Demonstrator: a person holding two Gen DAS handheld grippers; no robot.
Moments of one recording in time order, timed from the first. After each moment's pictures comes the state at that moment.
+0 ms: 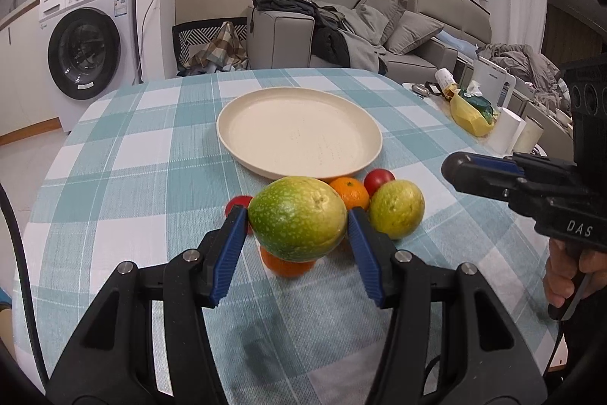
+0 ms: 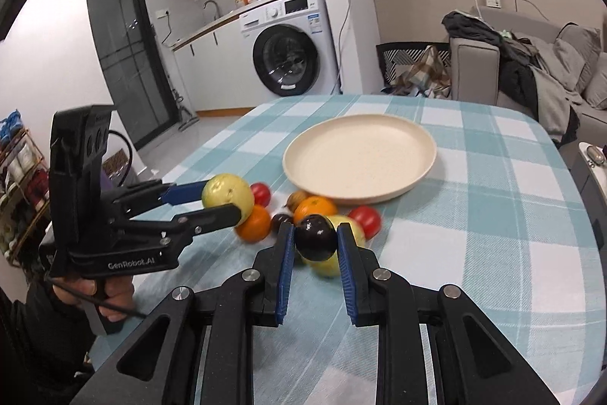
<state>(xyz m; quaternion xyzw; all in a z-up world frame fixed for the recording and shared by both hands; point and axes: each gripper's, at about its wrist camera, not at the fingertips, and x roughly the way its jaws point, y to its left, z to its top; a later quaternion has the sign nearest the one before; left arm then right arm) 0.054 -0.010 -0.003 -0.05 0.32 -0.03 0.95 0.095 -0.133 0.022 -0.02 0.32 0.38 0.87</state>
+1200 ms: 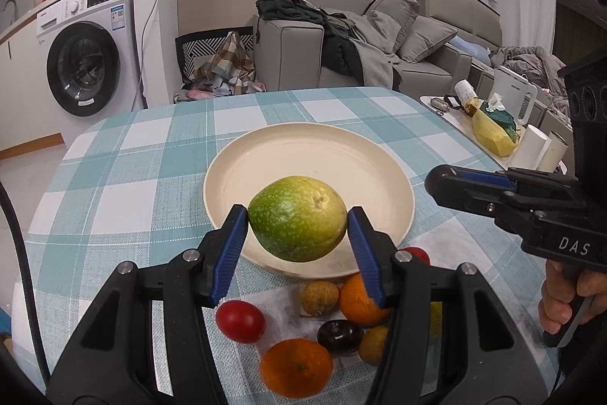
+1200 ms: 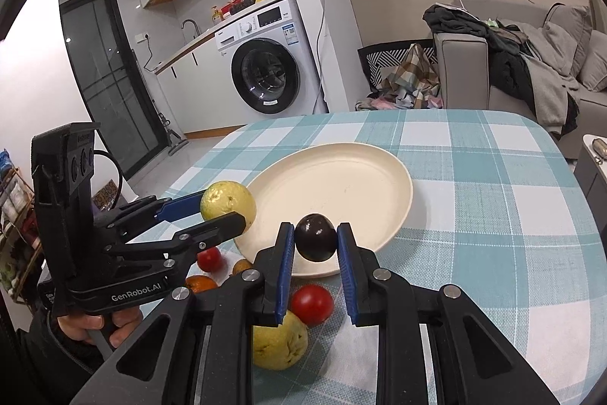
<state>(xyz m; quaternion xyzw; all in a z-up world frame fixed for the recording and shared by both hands) 0.152 -0.009 -0.003 -0.04 0.31 -0.01 0.95 0.178 -0.122 0.019 0.01 0.33 0.37 0.87</state>
